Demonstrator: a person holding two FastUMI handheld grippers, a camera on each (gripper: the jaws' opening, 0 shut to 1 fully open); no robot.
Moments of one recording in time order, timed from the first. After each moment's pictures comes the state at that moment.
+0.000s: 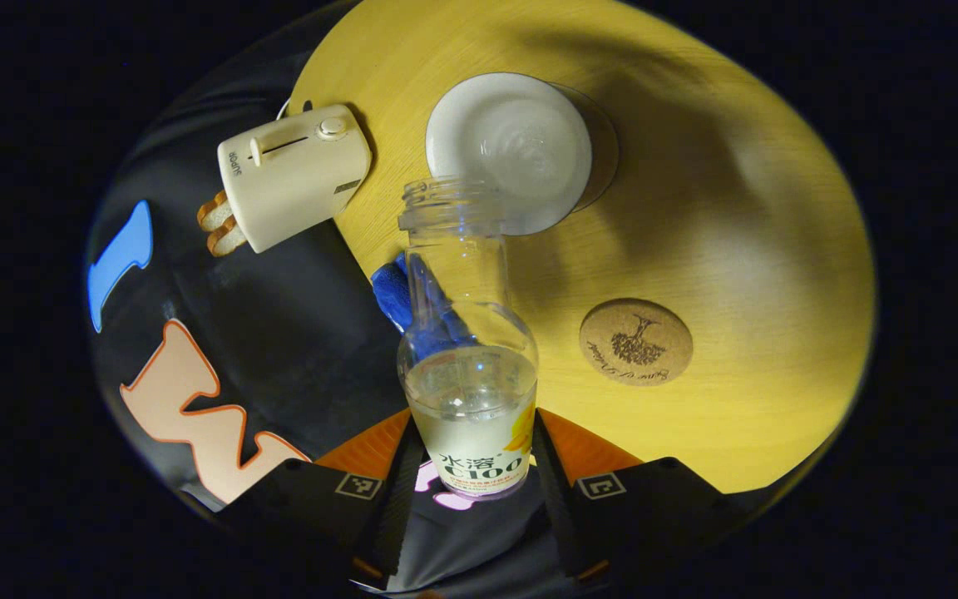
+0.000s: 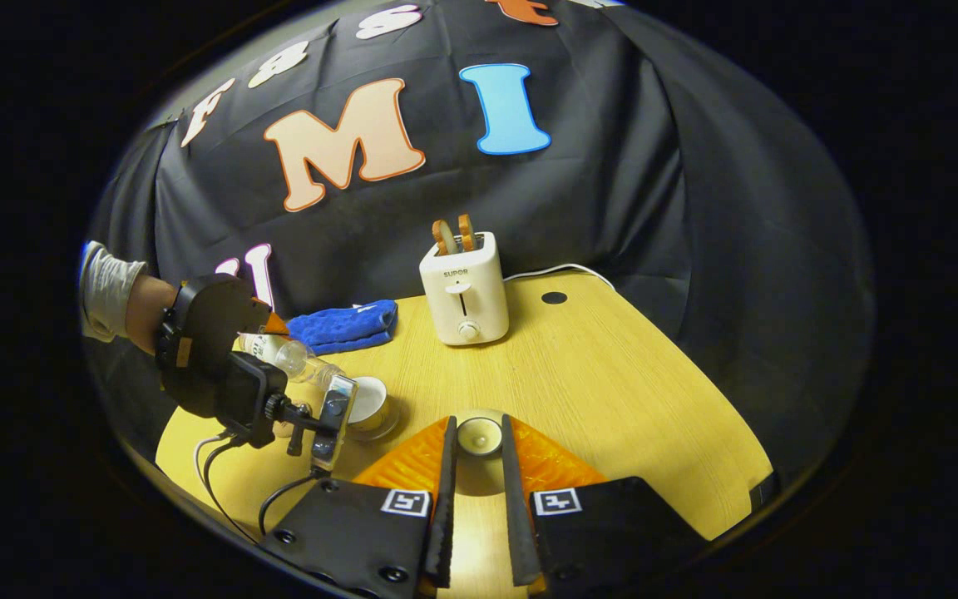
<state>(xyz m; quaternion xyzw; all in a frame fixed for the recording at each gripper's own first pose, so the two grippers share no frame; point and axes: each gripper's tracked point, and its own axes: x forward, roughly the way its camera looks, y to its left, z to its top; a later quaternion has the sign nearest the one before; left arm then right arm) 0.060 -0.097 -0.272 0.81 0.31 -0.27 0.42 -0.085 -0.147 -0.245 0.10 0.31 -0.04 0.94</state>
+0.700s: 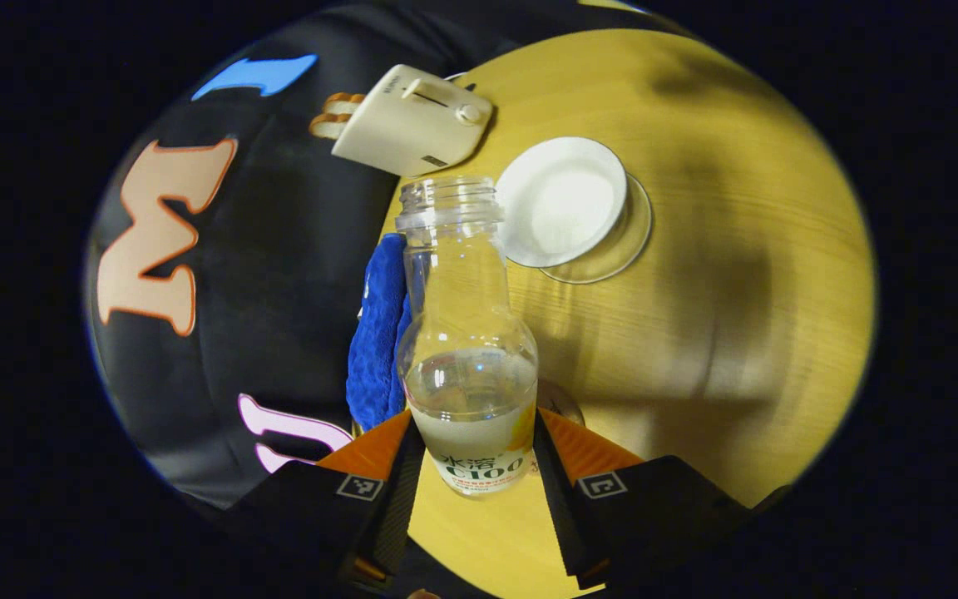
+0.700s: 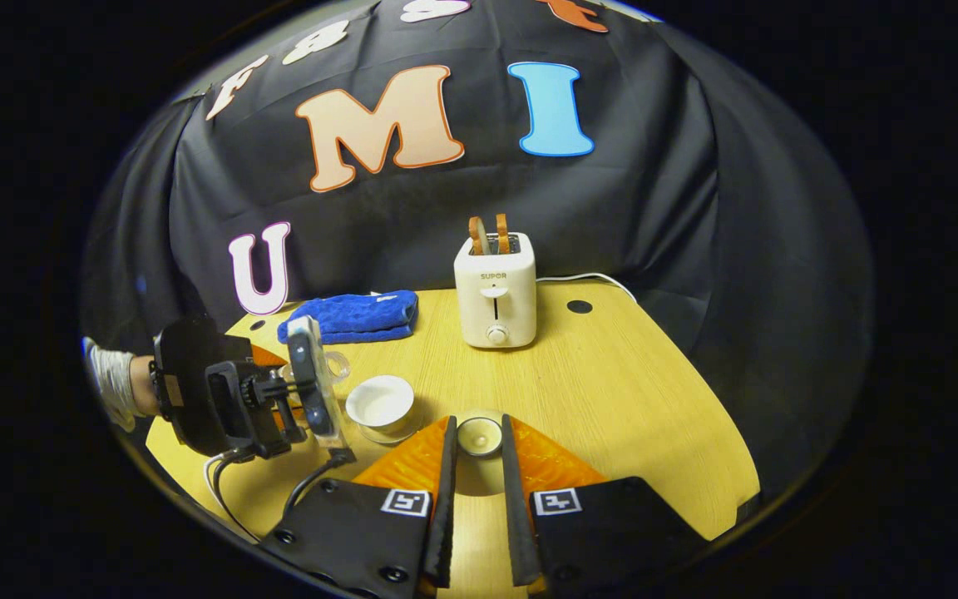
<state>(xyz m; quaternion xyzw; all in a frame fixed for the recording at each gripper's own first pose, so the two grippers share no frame) 0.016 -0.095 -0.320 0.54 0.34 -0.24 0.73 -0.071 -0.110 -0.233 0.06 0.33 -0.01 0.94</state>
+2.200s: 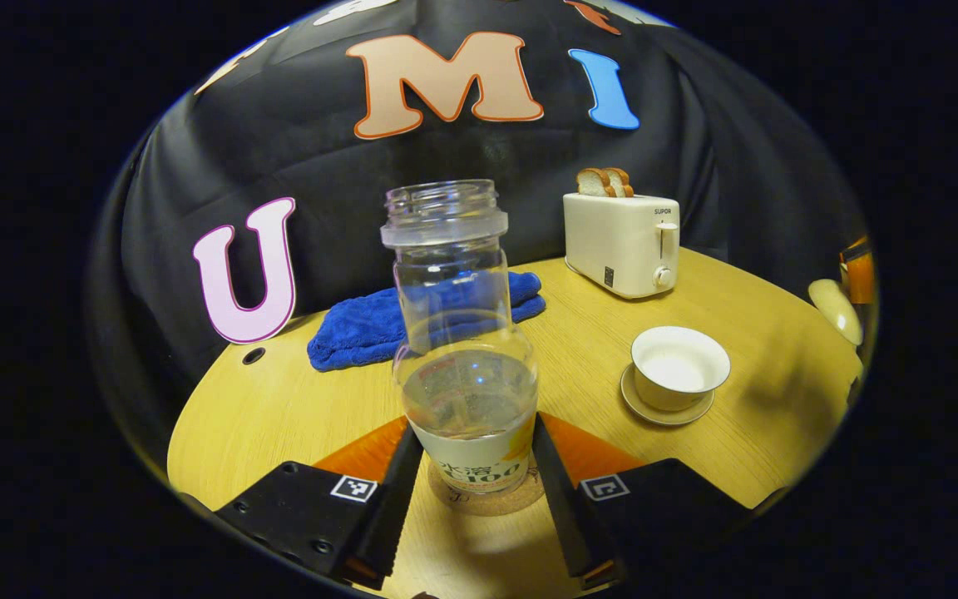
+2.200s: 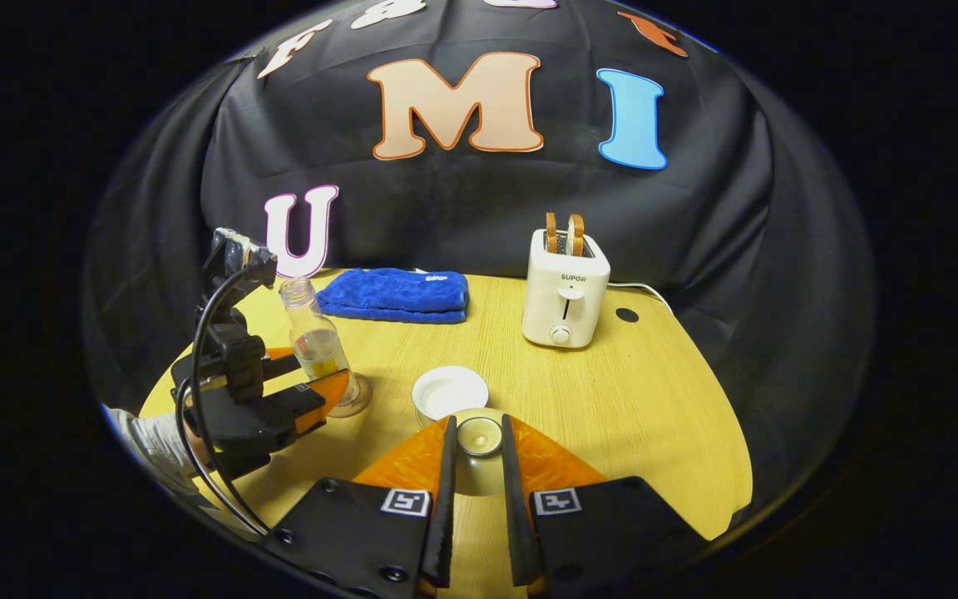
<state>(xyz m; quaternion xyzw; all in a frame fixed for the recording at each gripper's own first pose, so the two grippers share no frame) 0.024 -0.076 -0.311 0.11 0.27 -0.14 0.95 -0.069 -0.022 -0.220 -0.01 0.35 0.03 0.94</state>
